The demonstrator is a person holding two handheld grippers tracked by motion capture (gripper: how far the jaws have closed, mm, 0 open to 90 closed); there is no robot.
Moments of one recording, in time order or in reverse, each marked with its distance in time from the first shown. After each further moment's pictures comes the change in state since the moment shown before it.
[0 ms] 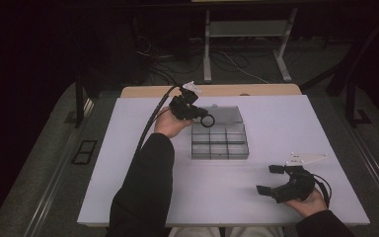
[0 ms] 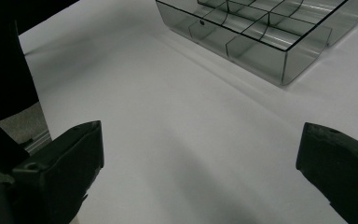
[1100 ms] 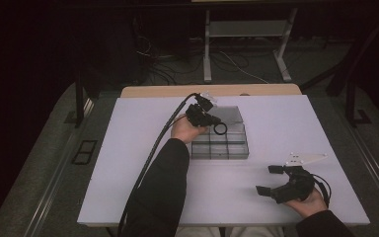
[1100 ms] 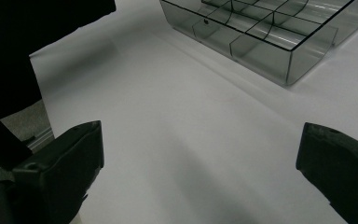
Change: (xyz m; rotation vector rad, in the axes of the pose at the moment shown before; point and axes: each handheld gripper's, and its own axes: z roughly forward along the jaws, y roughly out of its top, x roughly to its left) left arm -0.012 -0.004 0.058 0.035 -0.051 -0.030; right arm 0.001 0.000 0.001 0.003 0.009 -0.005
